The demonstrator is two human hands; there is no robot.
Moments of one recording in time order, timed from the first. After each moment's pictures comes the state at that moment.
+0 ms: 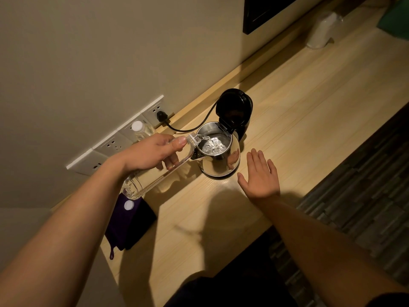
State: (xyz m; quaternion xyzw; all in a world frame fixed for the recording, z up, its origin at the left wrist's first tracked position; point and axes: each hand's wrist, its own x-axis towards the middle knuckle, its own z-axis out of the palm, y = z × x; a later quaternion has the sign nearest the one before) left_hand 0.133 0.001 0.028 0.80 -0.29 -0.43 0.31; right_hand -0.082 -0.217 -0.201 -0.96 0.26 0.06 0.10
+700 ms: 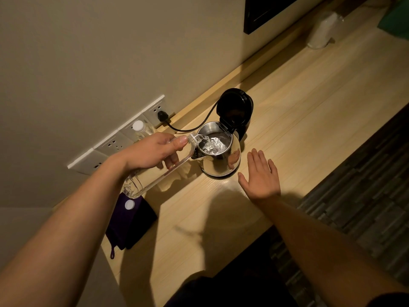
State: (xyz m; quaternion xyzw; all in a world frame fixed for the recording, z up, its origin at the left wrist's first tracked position) left_hand 0.136 0.001 0.029 0.80 -0.30 -0.42 0.28; right_hand -0.082 -0.217 -0.201 -0.96 0.26 0.06 0.11
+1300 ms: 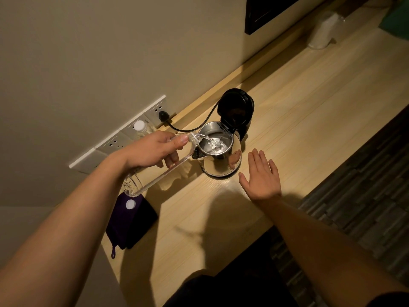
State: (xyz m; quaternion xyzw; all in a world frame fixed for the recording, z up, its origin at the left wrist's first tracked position) left_hand 0.138 0.001 0.033 0.81 -0.30 -0.42 0.28; right_hand -0.082 -0.217 -0.205 -0.96 0.26 0.06 0.11
